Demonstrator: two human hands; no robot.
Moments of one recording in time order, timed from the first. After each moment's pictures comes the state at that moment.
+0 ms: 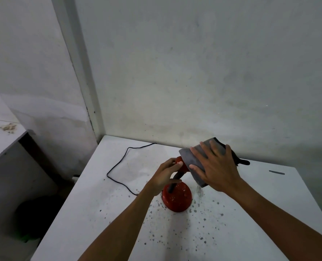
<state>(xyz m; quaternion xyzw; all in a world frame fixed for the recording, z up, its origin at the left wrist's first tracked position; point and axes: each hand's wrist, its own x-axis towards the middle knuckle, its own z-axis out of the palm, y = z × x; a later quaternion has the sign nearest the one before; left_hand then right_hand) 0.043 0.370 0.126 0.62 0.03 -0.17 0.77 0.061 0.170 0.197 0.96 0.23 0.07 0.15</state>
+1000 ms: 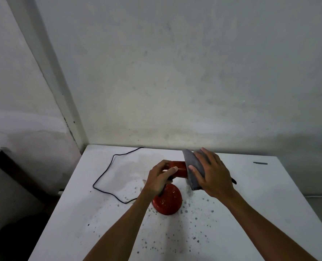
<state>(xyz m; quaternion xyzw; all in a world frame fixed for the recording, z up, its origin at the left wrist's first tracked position) 0.050 0.344 0.126 0.71 0.00 -0.08 0.70 0.051 0.128 0.151 0.97 0.15 0.15 -0.13</state>
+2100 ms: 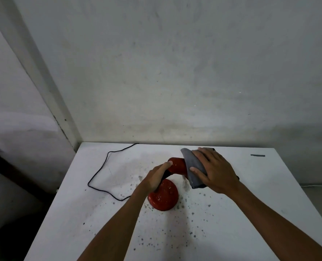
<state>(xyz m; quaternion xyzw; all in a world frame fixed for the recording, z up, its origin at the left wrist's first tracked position) 0.056 0.332 0.135 0.74 0.04 -0.25 0.62 0.064 0.085 0.142 0.97 0.22 0.11 -0.06</state>
